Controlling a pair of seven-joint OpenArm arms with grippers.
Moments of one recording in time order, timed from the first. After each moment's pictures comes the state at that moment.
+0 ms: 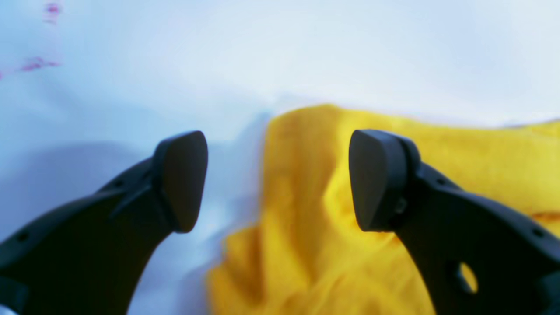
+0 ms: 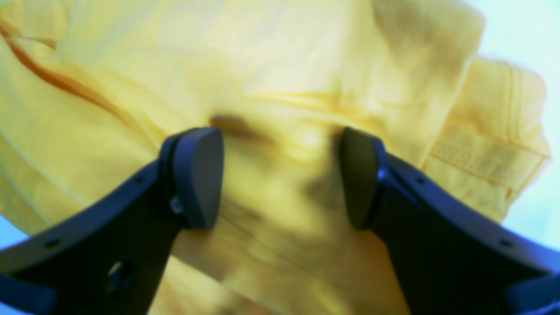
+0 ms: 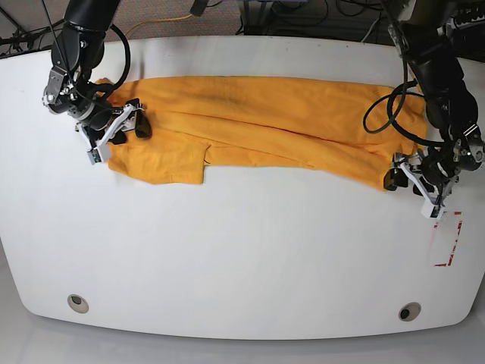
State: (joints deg) left arm -14.3 -17.9 -27.2 70.8 -19.4 -41.9 55.0; right arm -6.4 14.3 24.1 84.8 30.2 41.0 -55.2
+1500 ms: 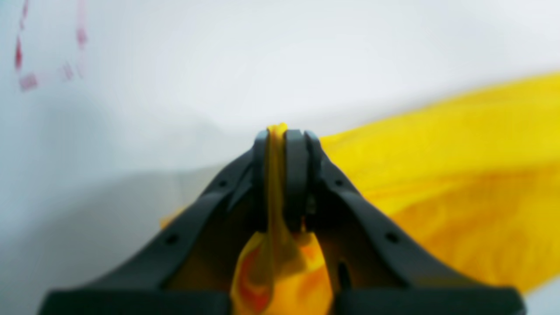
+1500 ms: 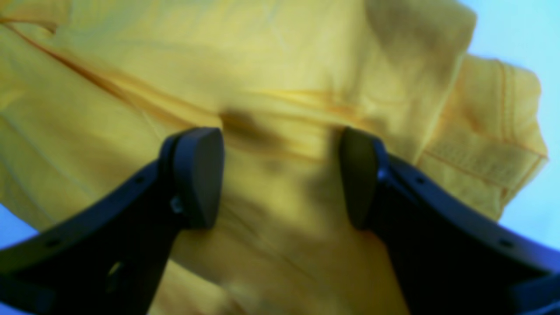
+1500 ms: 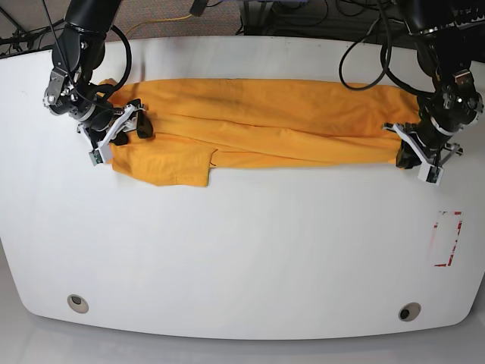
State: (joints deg) left arm 7.4 -16.0 -26.9 99.1 -20.5 -36.5 50.2; right arm -5.9 14.2 24.2 84.3 30.2 41.3 -55.1
